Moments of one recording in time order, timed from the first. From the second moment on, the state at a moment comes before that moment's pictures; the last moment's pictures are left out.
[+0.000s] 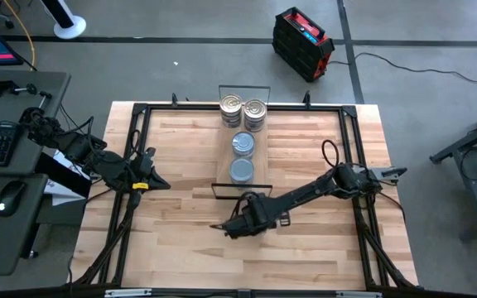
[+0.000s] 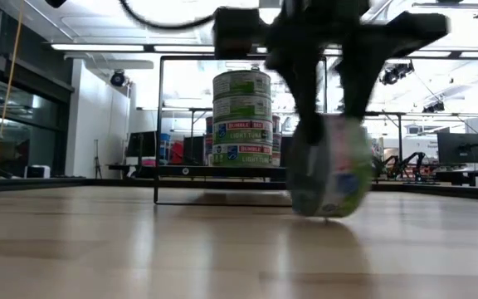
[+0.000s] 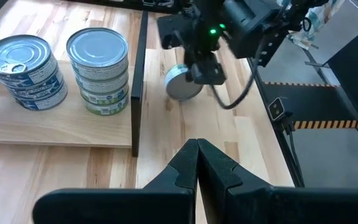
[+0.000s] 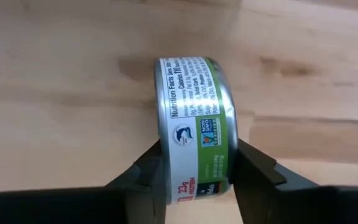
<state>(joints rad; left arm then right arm) -0.48 0.73 0.96 -0.82 -0.27 -0.37 0.37 2.26 2.01 -1.38 0.03 1.82</state>
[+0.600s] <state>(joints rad) -0.37 0.81 0.96 -0.80 -0.26 -0.44 0.56 1.76 1.54 -1.41 0.08 2.17</state>
